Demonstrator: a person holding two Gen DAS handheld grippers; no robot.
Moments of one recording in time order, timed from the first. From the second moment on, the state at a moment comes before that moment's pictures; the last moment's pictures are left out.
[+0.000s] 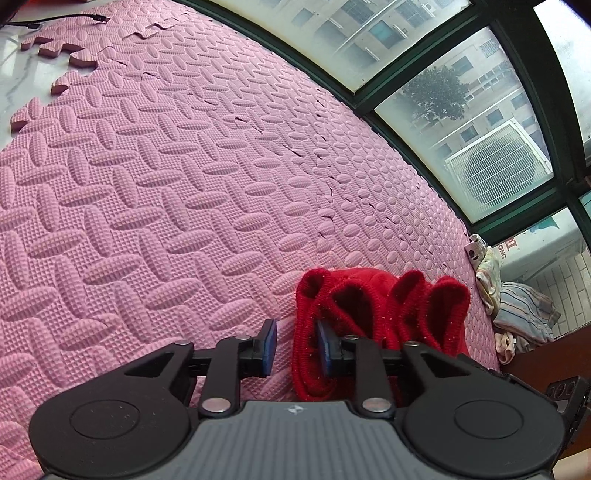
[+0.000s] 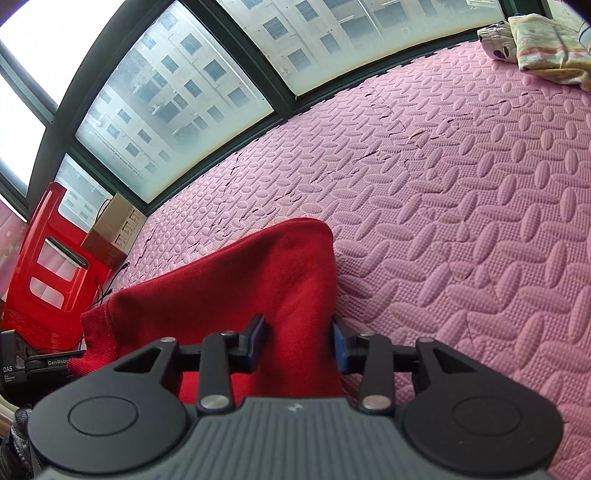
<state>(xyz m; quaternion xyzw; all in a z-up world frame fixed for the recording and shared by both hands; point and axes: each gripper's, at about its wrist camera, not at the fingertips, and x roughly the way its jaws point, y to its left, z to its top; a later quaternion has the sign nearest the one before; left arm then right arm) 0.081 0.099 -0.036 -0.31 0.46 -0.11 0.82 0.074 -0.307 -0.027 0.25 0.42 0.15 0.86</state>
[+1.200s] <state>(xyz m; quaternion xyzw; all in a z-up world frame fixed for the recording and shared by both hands) 0.102 -0.016 0.020 -0.28 0.45 -0.20 0.83 0.039 -0.366 0.038 0.25 0.33 0.07 0.91</state>
